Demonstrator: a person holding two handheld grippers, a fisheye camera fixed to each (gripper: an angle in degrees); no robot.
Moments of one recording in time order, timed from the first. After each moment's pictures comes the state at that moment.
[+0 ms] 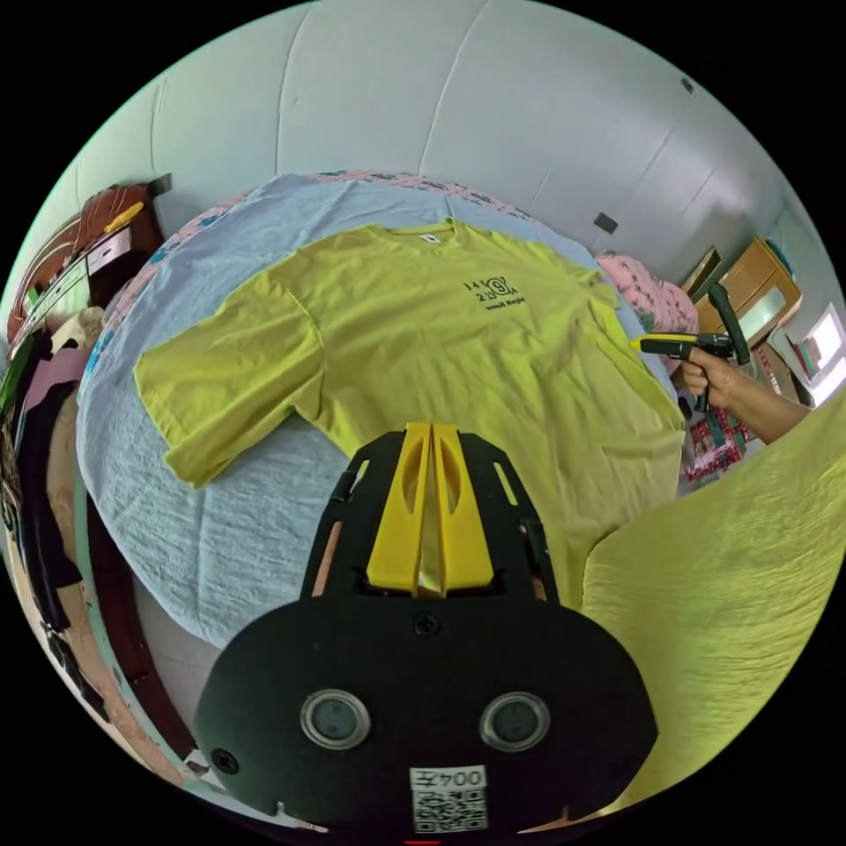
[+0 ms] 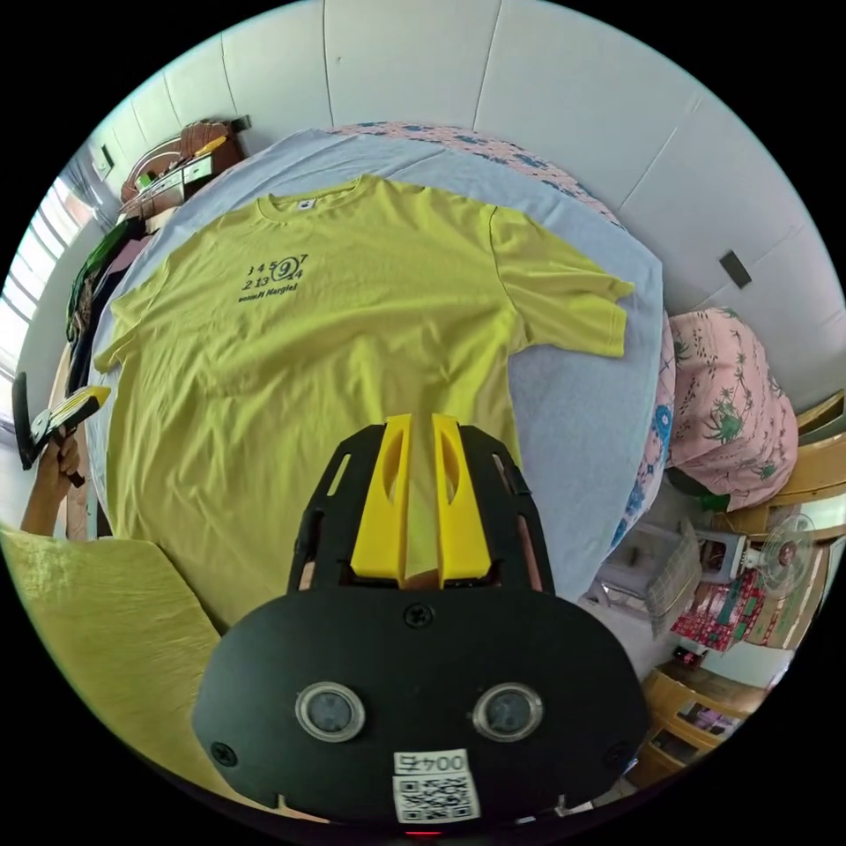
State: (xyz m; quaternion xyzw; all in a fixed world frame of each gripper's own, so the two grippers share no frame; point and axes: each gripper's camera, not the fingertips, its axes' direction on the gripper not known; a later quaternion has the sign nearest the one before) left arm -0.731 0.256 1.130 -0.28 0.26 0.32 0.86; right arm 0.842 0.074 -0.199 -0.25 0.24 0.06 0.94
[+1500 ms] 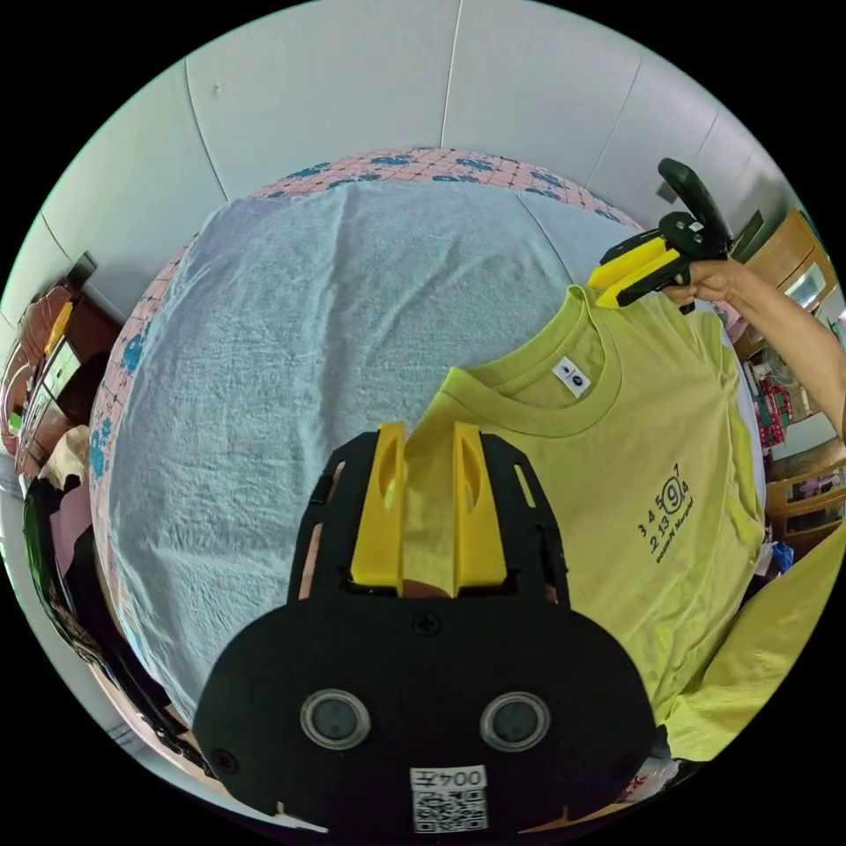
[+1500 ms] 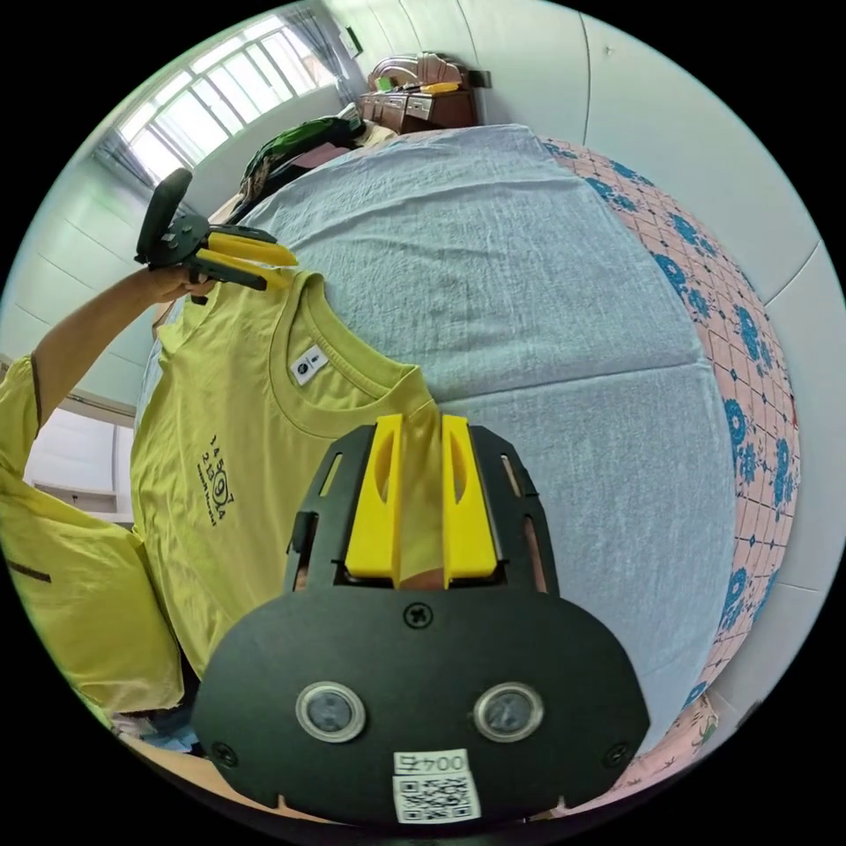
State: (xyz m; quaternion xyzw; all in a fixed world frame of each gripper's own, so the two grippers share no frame) left arm -0.388 0.154 1.336 -0.31 0.21 0.42 0.83; right arm 0.985 -0.289 -0.026 -0.33 -0.06 -0.24 0.91
